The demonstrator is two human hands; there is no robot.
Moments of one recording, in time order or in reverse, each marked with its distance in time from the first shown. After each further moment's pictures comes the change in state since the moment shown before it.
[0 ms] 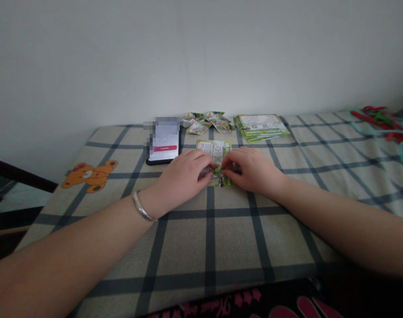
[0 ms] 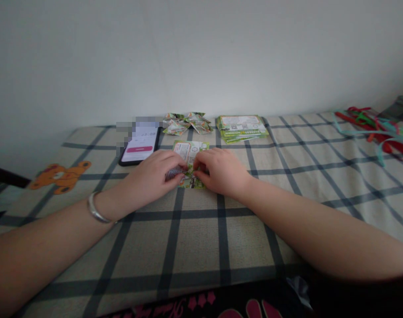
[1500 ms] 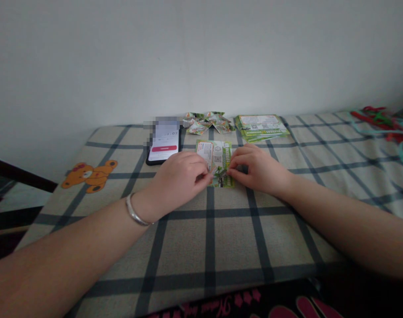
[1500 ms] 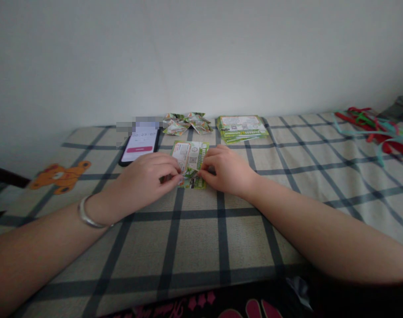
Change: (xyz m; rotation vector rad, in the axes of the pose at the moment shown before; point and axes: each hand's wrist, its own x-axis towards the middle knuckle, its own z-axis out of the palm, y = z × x) left_hand -0.004 0.002 -0.009 0.064 0.007 0.078; right_hand -0.005 0.008 -0.008 0.044 -0.007 -0.087
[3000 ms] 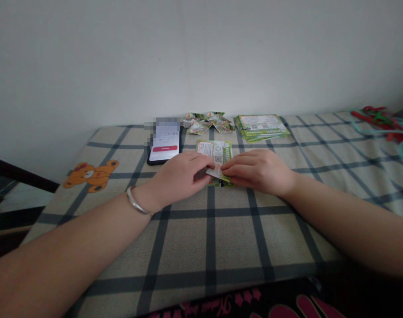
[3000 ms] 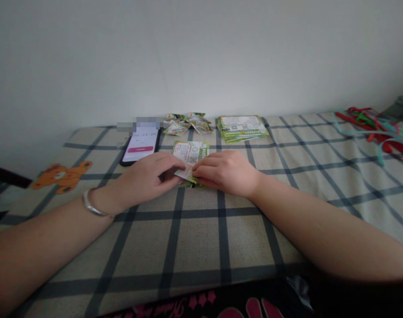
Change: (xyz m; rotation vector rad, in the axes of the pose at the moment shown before) left_hand -0.003 -0.008 0.001 -0.102 0.035 0.039; right_hand -0.007 0.005 -0.007 -0.146 0.038 -0.428
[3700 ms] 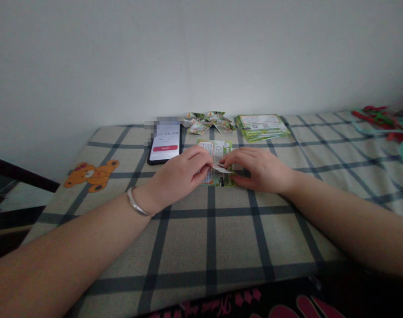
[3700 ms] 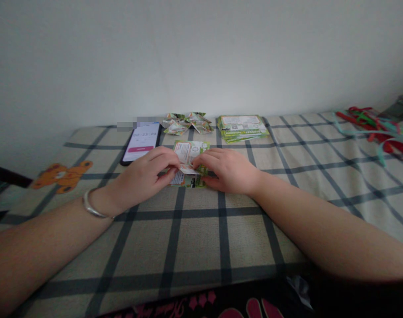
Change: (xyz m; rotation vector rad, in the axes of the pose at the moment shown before) left_hand -0.002 0.001 -0.001 -0.017 0.125 0.061; right_hand 0.000 0.003 0.005 0.172 -0.048 0.194
